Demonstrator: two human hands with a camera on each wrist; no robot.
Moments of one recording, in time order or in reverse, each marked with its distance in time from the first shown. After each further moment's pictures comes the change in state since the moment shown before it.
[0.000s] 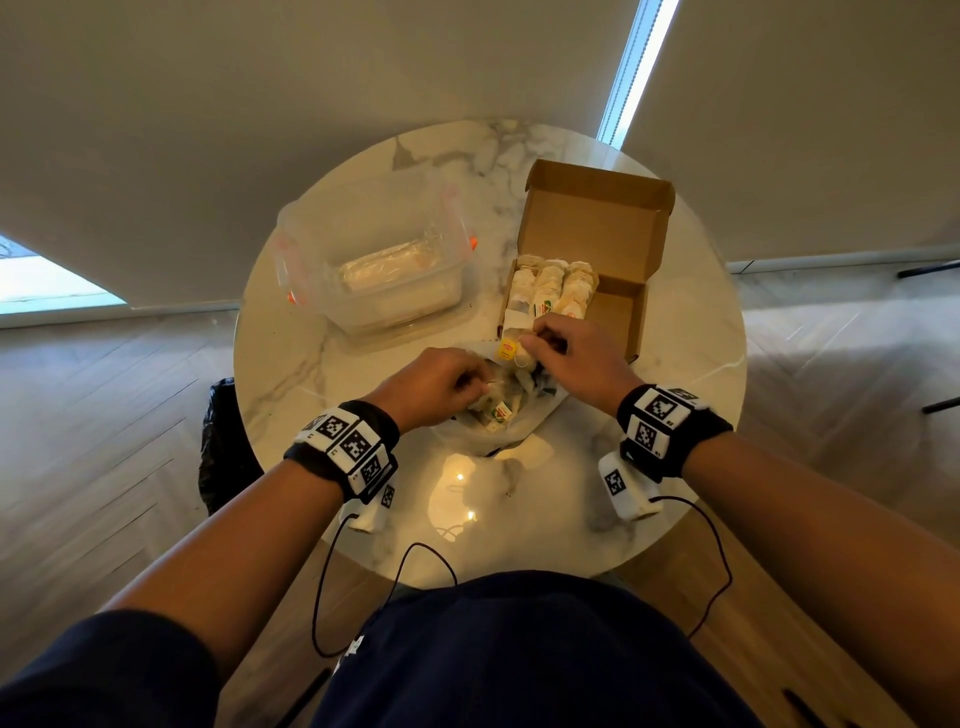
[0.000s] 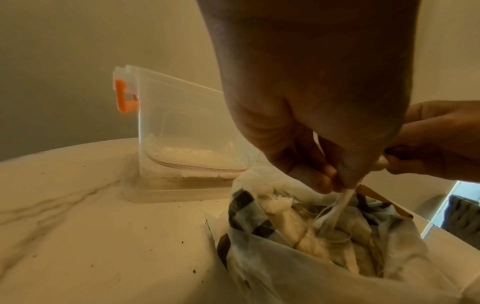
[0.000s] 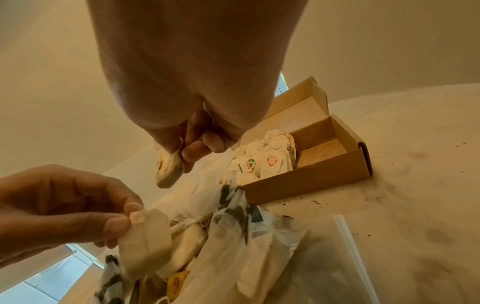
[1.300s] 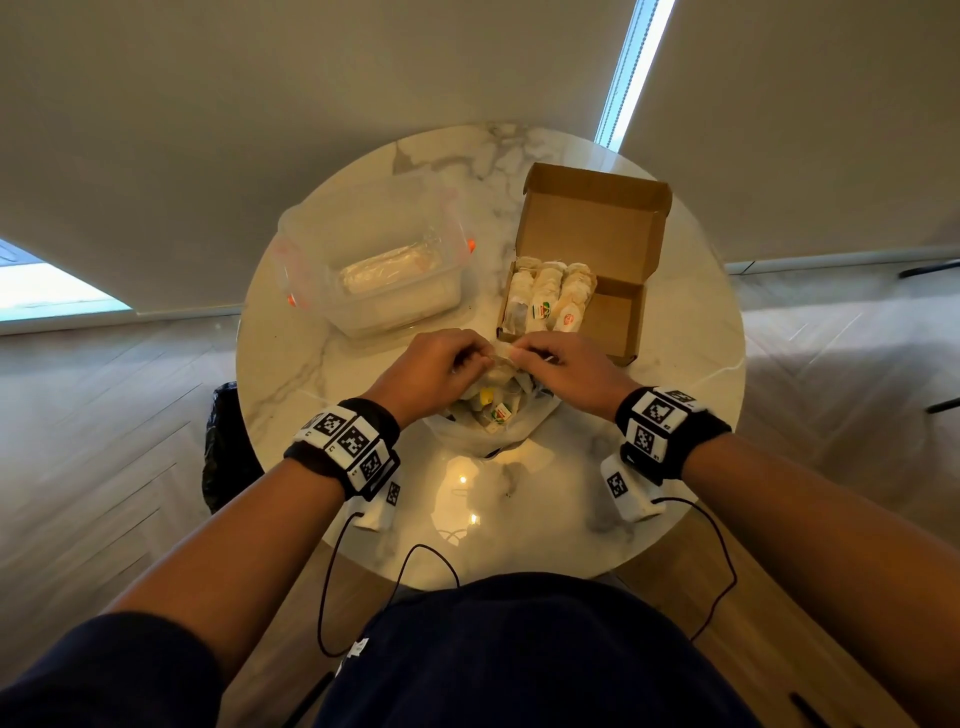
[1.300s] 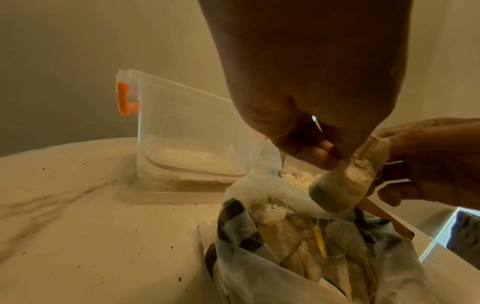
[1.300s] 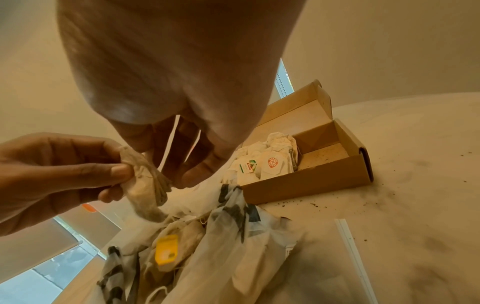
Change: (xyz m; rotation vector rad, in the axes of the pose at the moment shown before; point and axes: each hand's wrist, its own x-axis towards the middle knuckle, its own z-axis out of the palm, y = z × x) left_hand 0.002 0.013 -0.009 -0.092 0.208 -0.024; right_hand -0.007 -0.009 -0.002 0.096 -0.173 -0.011
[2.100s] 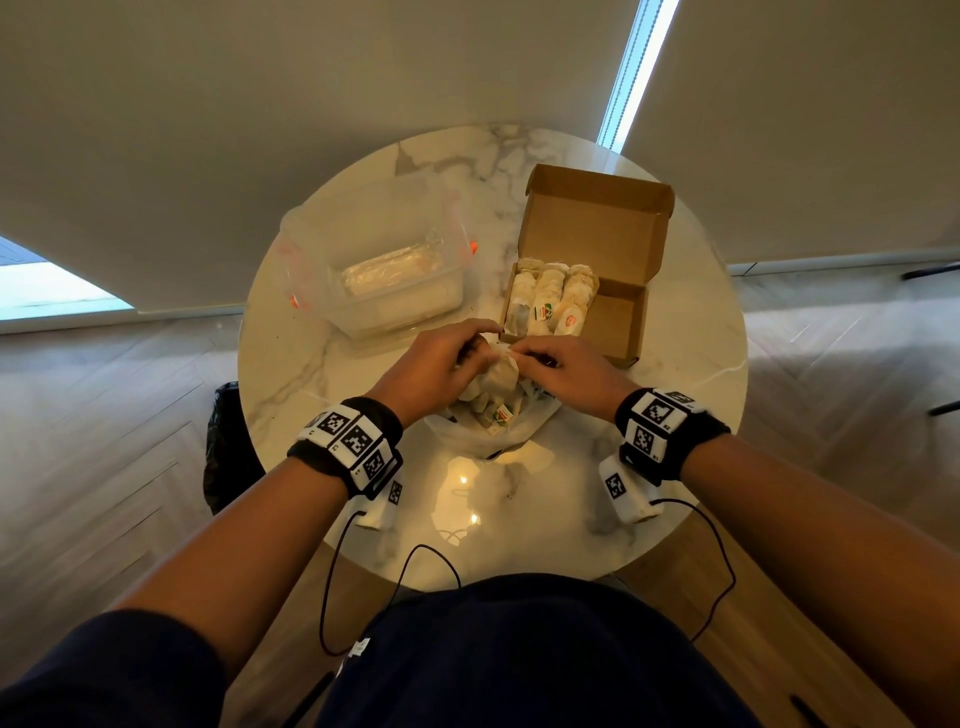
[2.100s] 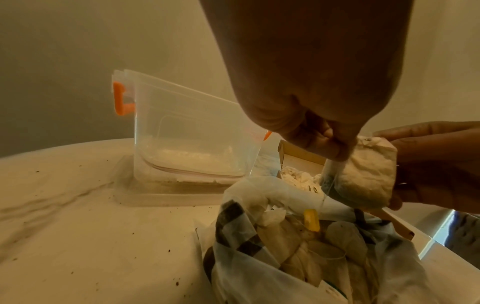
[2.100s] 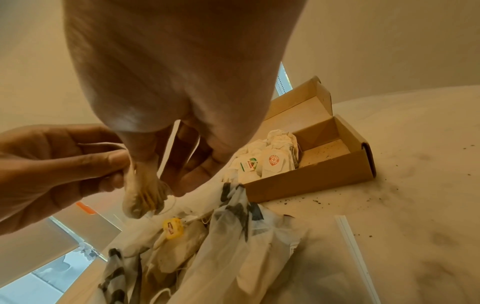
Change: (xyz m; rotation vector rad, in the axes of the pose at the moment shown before) left_hand 0.003 0.000 -0.001 -0.081 0.028 0.024; right_hand 0.004 0.004 0.002 -0.002 -0.049 -0.003
